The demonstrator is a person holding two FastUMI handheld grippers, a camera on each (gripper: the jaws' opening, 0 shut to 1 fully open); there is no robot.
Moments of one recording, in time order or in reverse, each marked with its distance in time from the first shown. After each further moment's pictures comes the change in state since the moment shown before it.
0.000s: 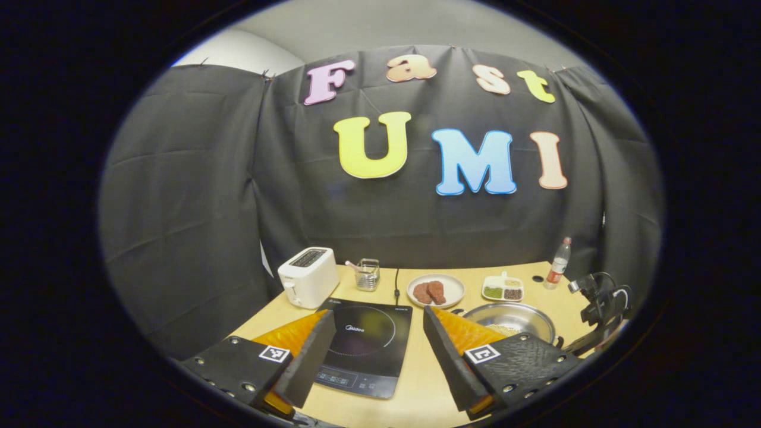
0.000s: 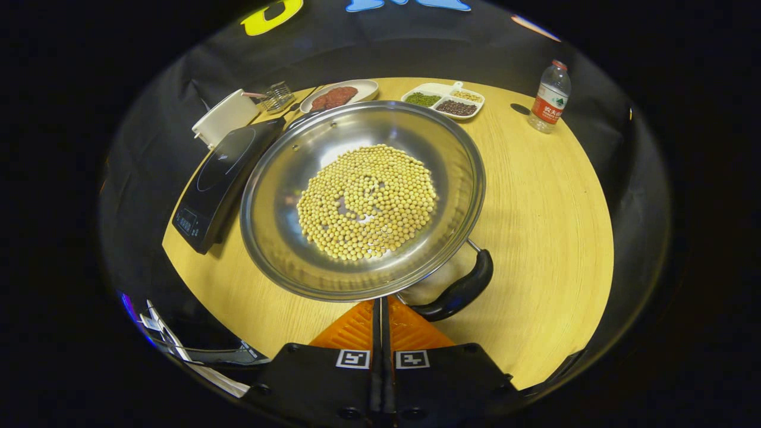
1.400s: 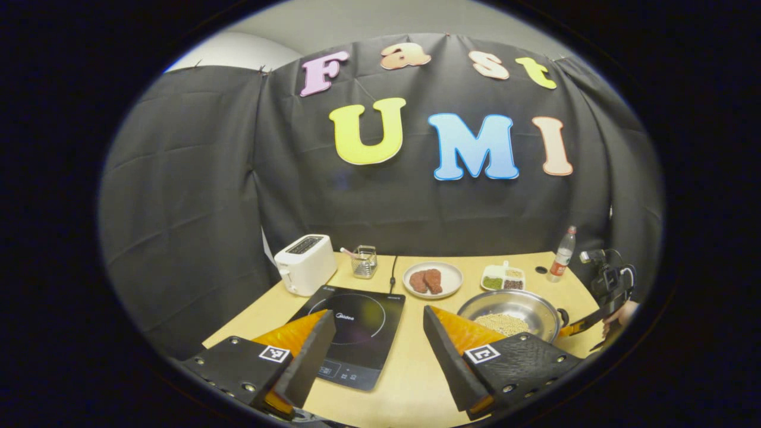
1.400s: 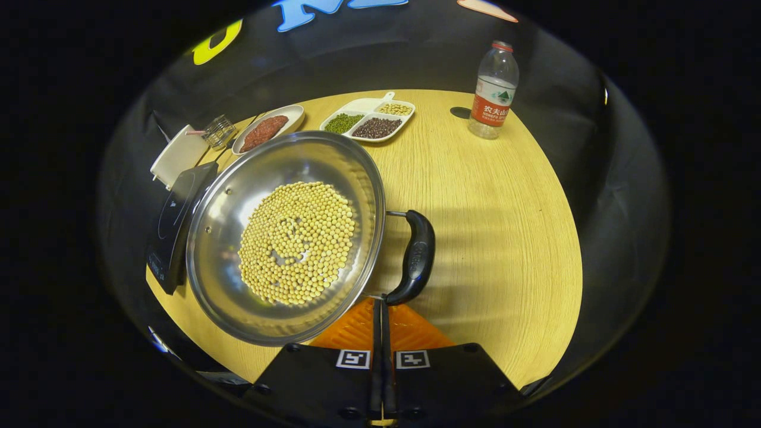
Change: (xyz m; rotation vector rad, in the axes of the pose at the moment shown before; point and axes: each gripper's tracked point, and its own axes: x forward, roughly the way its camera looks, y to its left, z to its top) left arm 0.012 -0.047 -0.025 -0.013 0.085 0.063; right arm 0.020 -0.112 0.060 0.108 -0.075 -0.077
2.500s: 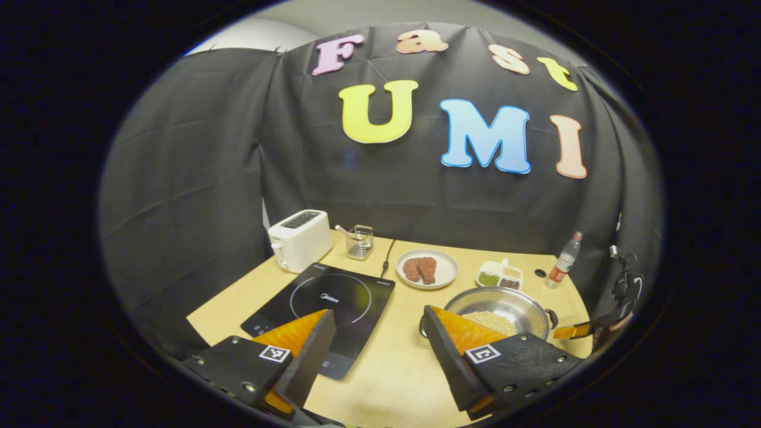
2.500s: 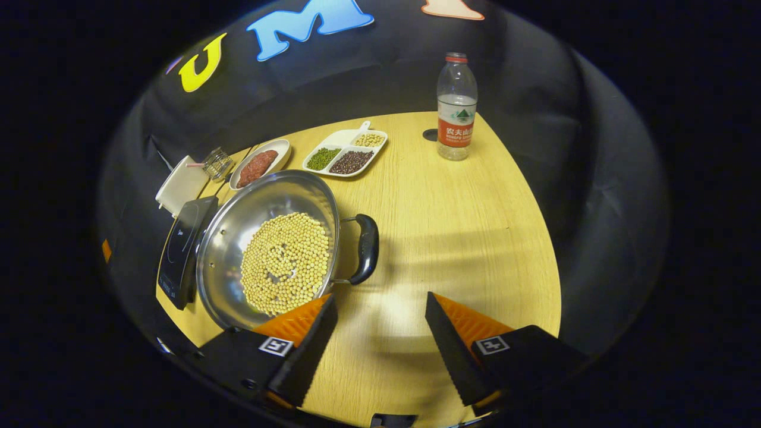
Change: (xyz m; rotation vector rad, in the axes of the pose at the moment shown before) left arm 0.029 -0.039 -0.019 -0.099 0.094 -0.008; right arm -0.042 -0.049 0.026 0.078 -0.137 0.019
